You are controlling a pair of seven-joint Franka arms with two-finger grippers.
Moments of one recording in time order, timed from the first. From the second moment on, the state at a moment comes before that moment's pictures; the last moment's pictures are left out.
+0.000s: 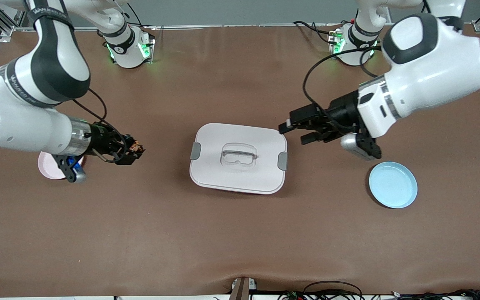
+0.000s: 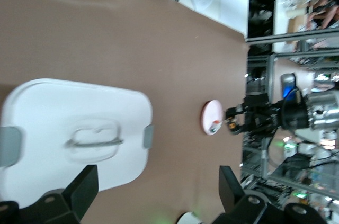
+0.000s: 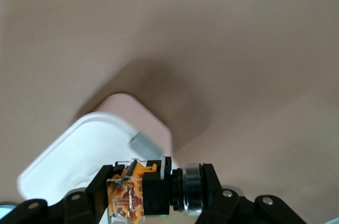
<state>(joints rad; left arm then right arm) -0.23 0.25 -0.21 -1.51 -0.83 2.12 -0.16 0.23 0.33 0.00 -1.47 0.38 1.69 1.04</state>
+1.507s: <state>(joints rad) -0.48 0.45 -0.21 -1.49 -0.94 2.56 -0.15 0.46 0.53 -0.01 -1.19 0.52 1.91 1.64</state>
